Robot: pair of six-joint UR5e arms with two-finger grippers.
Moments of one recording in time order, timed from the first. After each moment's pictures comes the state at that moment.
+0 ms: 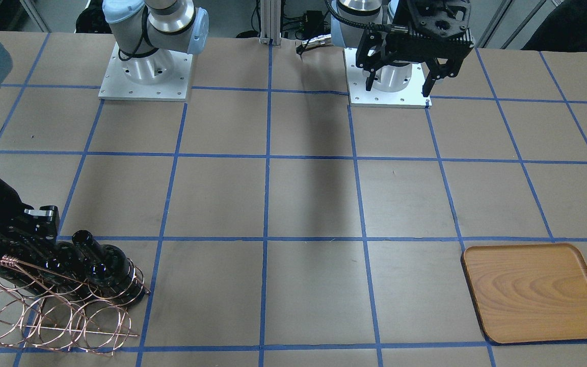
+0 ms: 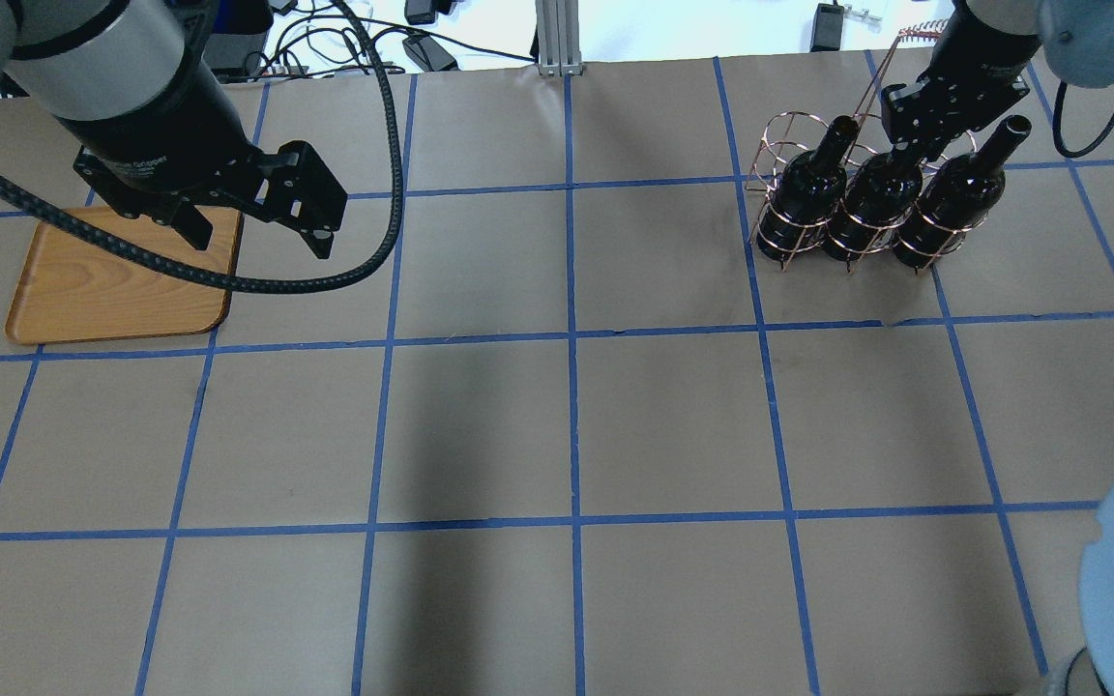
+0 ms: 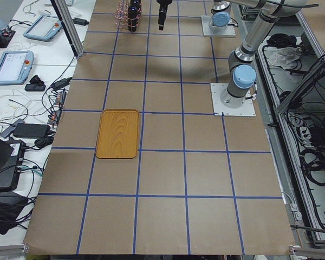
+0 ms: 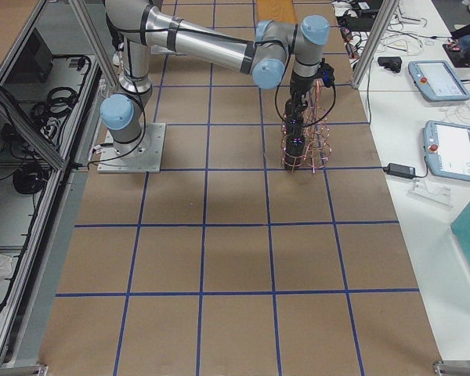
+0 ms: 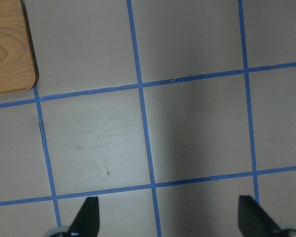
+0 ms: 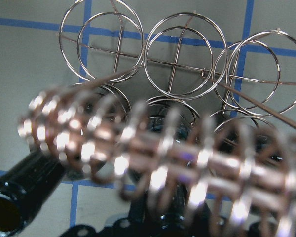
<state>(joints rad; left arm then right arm) -1.65 -1.47 -1.53 -1.66 1.59 0.04 1.35 -1.23 1.42 -1.78 -1.55 -0.34</state>
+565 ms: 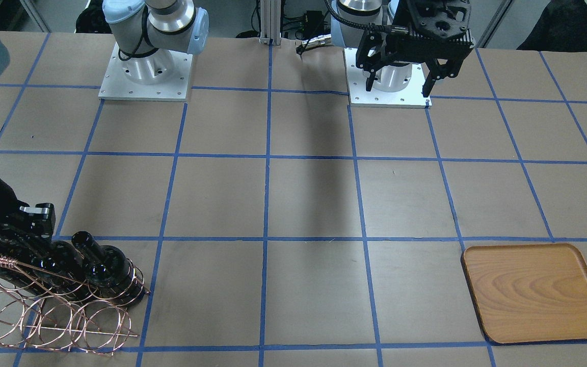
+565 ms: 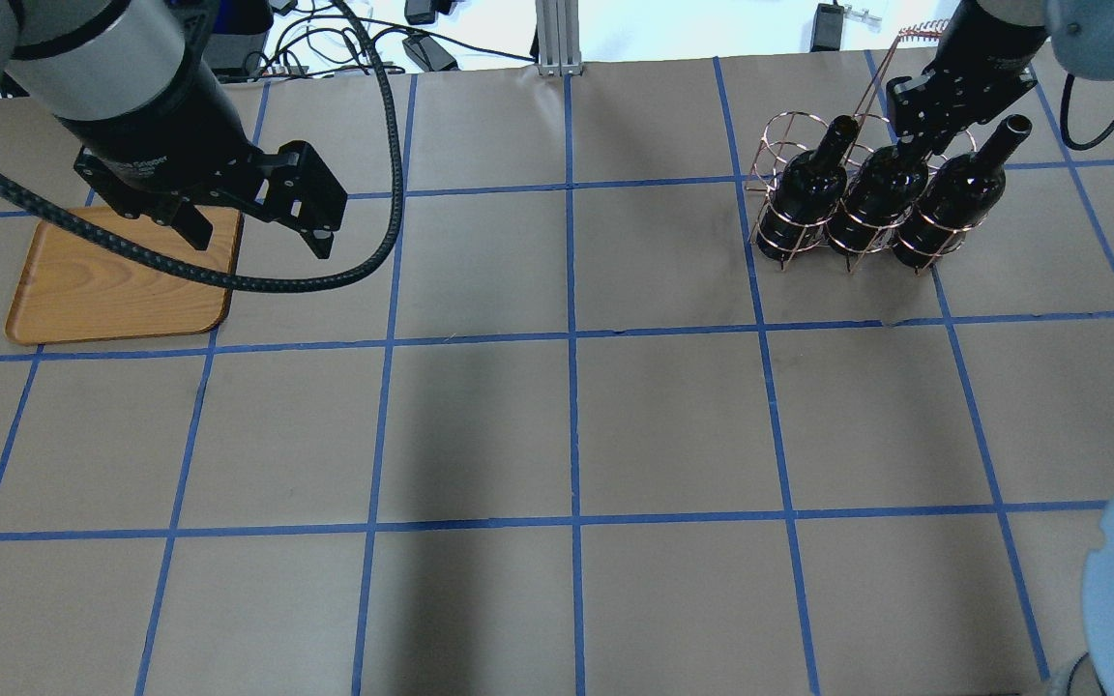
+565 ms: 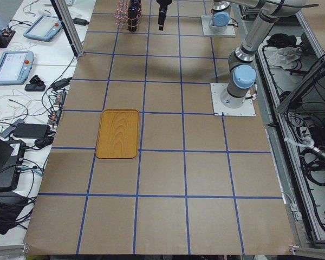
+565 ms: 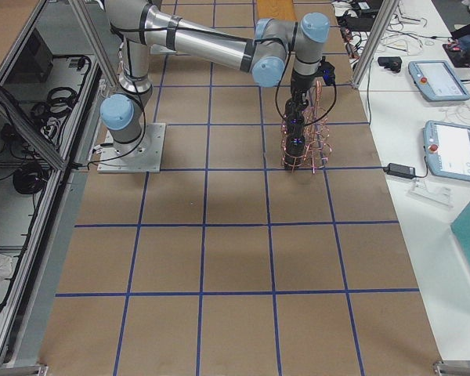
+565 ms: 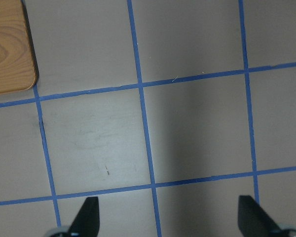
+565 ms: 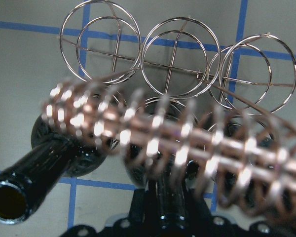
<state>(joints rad) -1.65 -1.47 -1.53 -1.66 1.59 0.04 1.35 -1.25 1.41 -1.76 -1.57 -0.34</state>
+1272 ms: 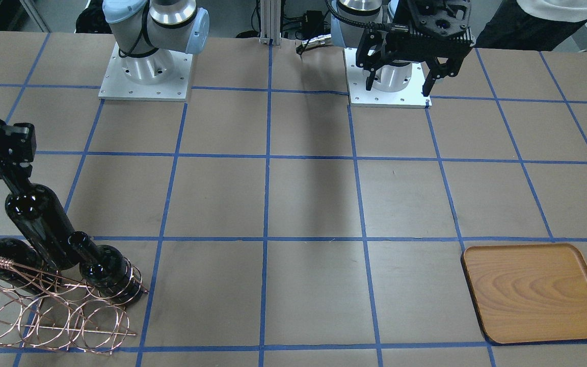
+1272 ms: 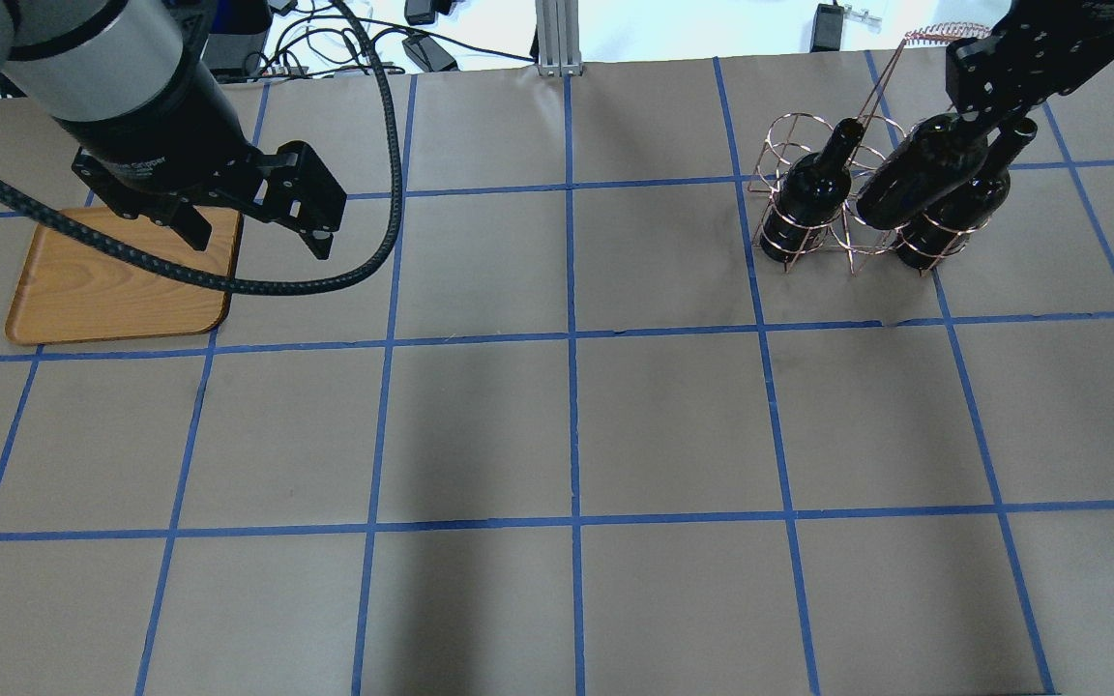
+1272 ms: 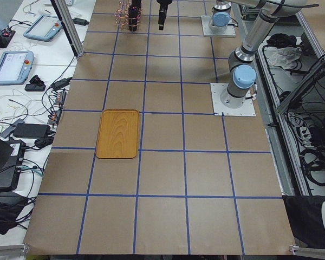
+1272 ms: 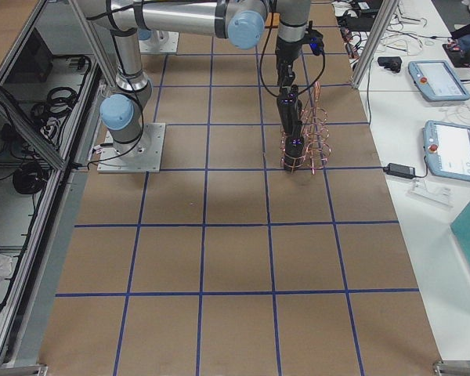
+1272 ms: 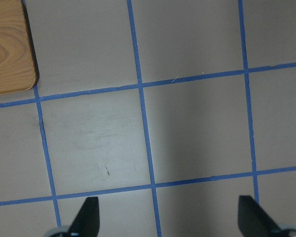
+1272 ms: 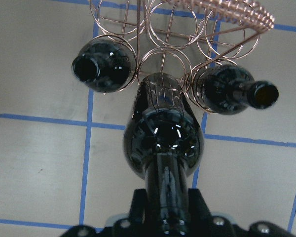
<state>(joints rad) -1.65 -1.47 -1.53 -1.66 1.59 0.04 1.35 -1.44 1.37 -1.51 -1.60 -0.34</state>
